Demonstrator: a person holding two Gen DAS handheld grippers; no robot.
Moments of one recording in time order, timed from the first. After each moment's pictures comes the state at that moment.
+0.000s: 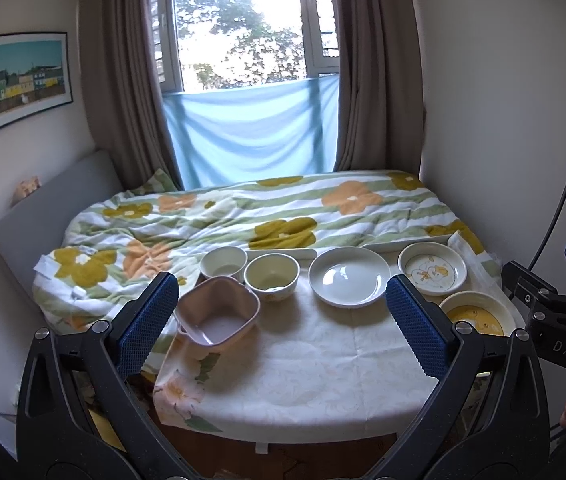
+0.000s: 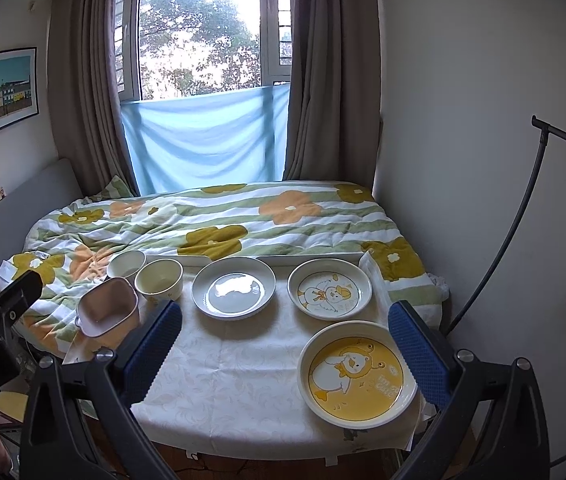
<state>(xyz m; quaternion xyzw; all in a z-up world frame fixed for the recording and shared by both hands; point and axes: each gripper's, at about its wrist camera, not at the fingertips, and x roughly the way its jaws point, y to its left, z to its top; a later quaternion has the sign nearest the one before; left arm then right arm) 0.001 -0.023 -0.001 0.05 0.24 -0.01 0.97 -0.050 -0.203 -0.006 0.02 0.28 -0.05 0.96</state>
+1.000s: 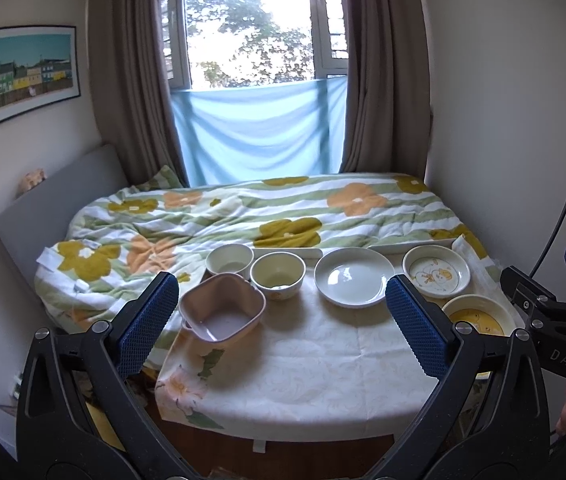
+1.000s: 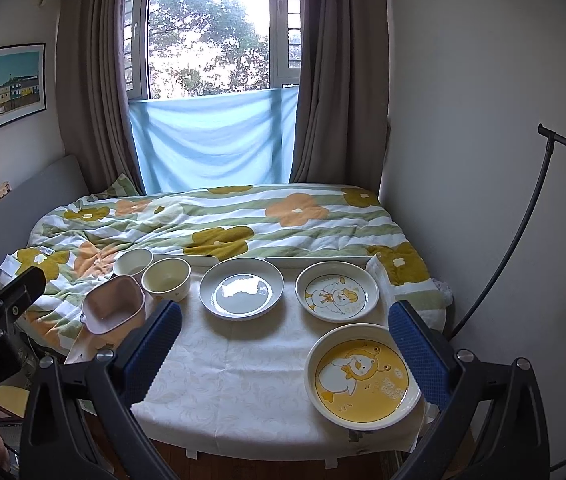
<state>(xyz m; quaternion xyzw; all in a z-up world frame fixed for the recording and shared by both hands) 0.000 -0.019 -0.002 0.04 0.24 0.00 0.97 -0.053 -0.196 -0.007 0.02 0.28 -0.05 0.96</state>
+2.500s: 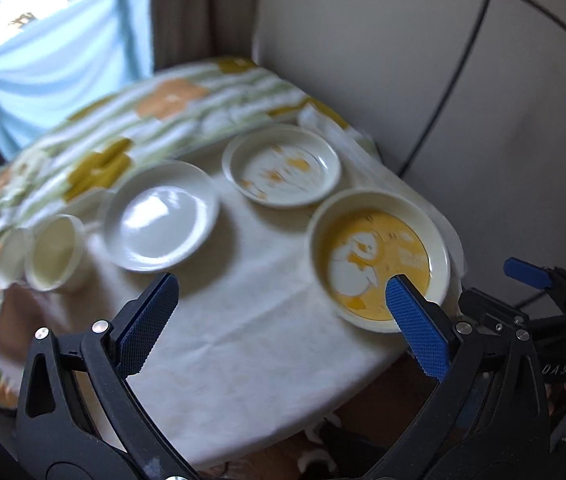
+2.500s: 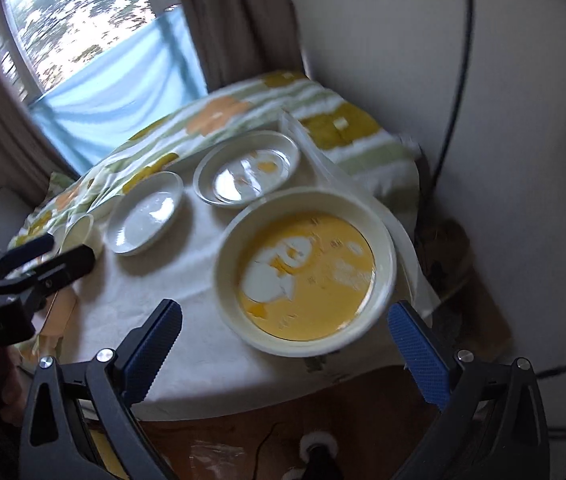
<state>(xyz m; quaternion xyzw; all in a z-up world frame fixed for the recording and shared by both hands) 0.143 -0.178 -0.147 0.12 0.44 -0.32 0.83 -0.040 -0.335 -0.147 0.21 0.44 -0.14 0.86</state>
